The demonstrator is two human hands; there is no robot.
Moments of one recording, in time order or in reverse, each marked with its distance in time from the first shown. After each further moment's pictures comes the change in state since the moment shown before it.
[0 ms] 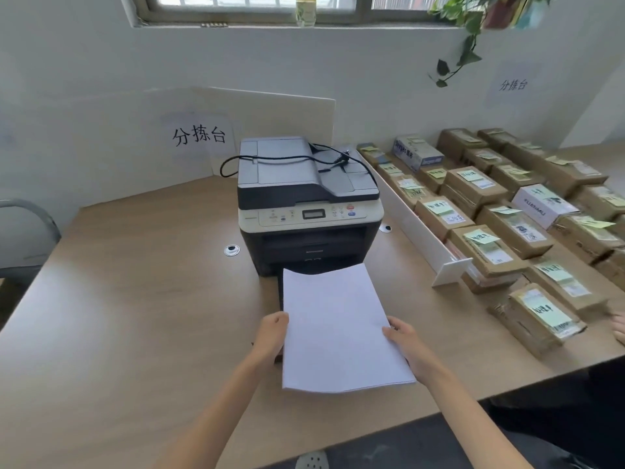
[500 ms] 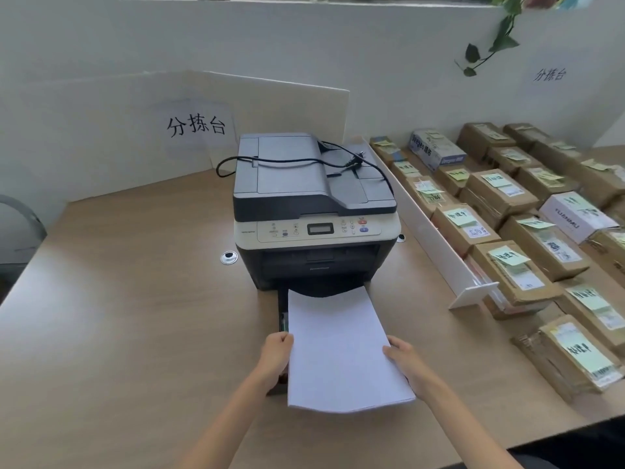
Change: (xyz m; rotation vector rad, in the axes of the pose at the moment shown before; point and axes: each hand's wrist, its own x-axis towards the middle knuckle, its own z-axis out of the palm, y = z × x) left_hand 0.083 -0.004 0.011 0.016 -0.030 -0.139; right_hand 0.095 -0.004 -0.003 -0.071 0.042 0.175
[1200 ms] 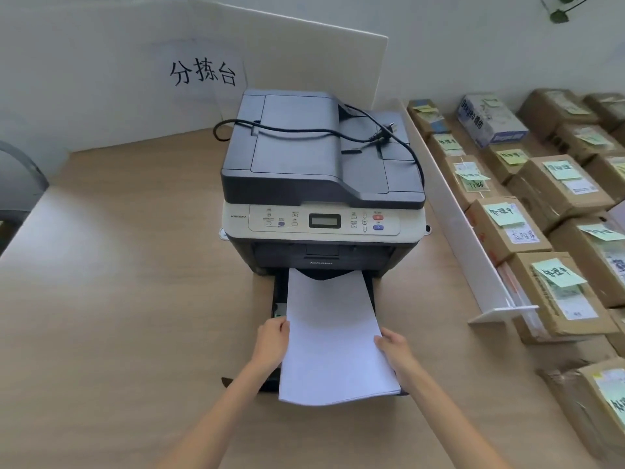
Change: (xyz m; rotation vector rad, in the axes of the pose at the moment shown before) left_hand 0.061 0.005 0.029 0.188 0.187 0.013; right_hand 0.087 -0.015 -0.011 -0.047 -0.081 0.098
